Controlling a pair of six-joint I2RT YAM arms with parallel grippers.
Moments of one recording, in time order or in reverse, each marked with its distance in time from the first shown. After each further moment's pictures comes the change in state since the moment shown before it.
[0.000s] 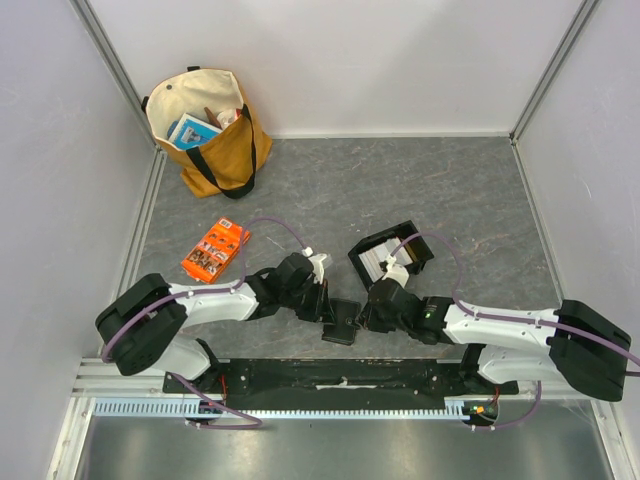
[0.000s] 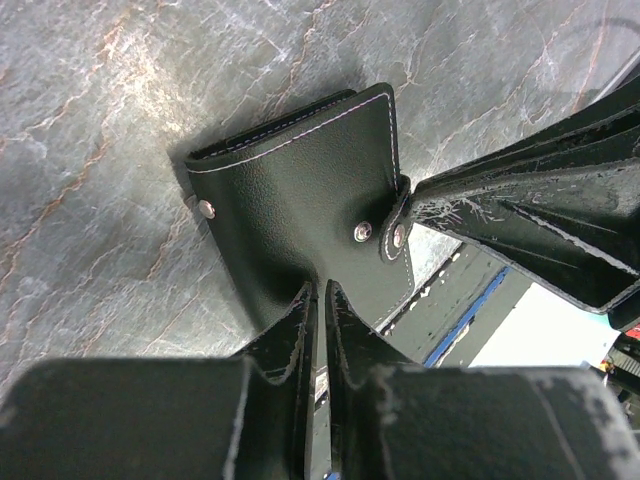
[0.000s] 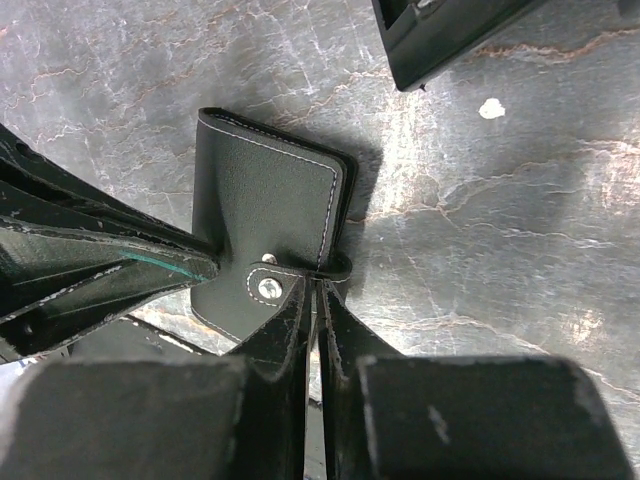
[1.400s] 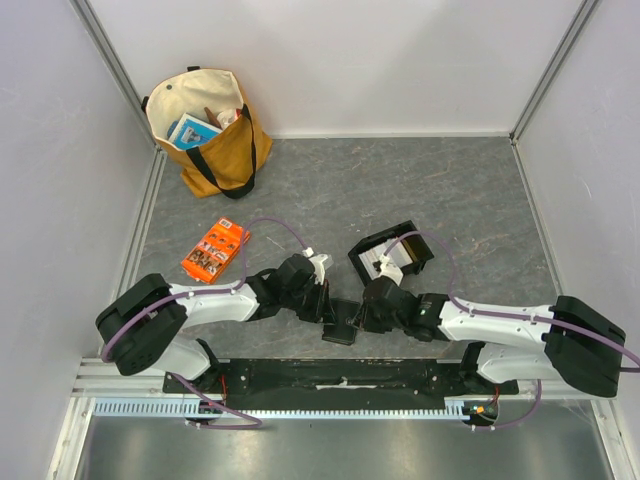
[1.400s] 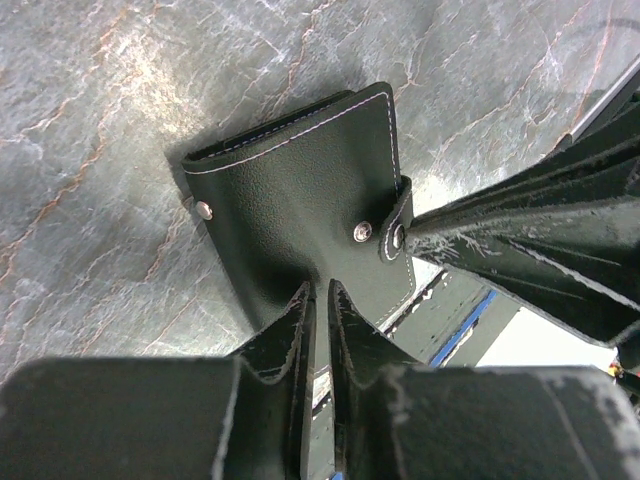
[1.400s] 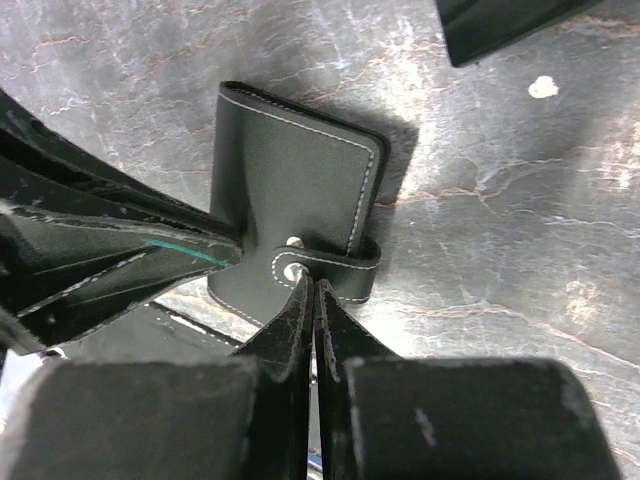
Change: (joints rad) left arm -0.015 0.001 0.000 0.005 -0.022 0.000; right arm 0.009 0.037 0.043 -0.028 -0.056 0.000
